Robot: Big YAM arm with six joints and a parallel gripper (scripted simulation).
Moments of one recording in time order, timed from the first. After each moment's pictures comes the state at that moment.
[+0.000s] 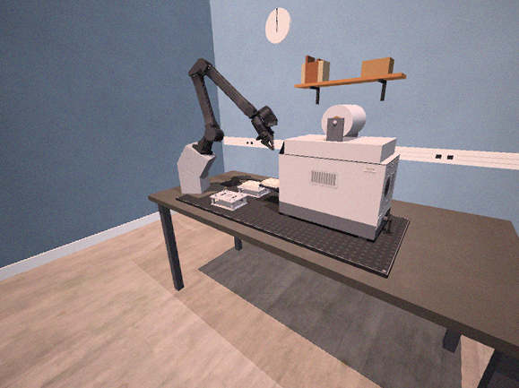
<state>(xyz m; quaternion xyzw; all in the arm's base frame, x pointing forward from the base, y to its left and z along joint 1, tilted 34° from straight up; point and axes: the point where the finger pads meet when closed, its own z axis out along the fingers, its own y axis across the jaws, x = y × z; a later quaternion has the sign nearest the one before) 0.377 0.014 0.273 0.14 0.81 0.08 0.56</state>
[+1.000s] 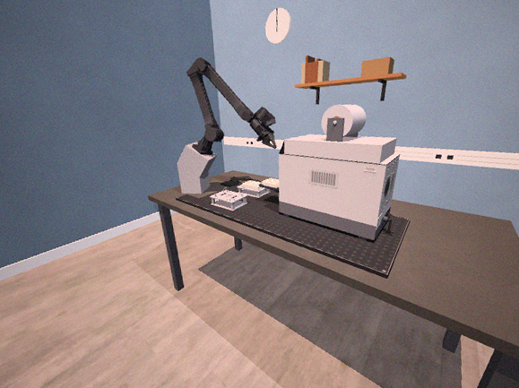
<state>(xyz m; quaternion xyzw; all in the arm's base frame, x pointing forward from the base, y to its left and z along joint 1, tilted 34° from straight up) 0.381 0.014 0.287 0.15 0.75 0.07 0.63</state>
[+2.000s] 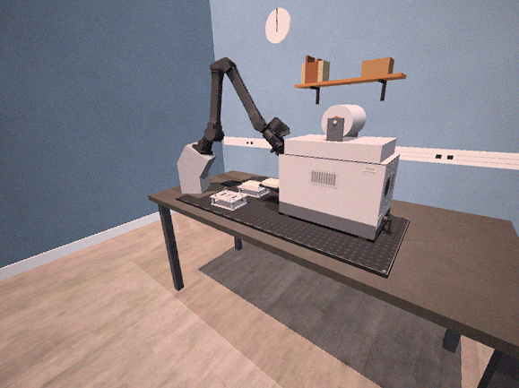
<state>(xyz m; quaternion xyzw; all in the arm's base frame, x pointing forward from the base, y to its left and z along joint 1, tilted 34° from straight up) 0.487 -0.001 0.287 0.15 0.75 0.07 0.64</state>
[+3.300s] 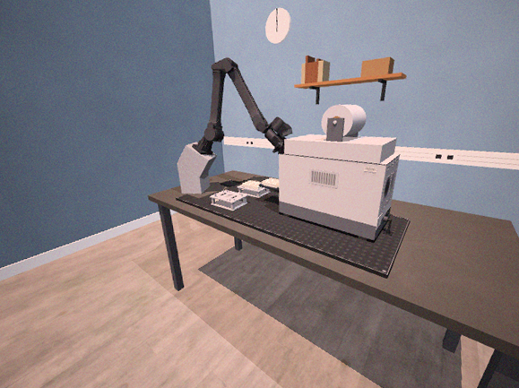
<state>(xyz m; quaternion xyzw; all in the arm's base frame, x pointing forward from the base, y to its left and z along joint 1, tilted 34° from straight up) 0.499 -0.003 0.298 0.15 0.74 0.07 0.65</state>
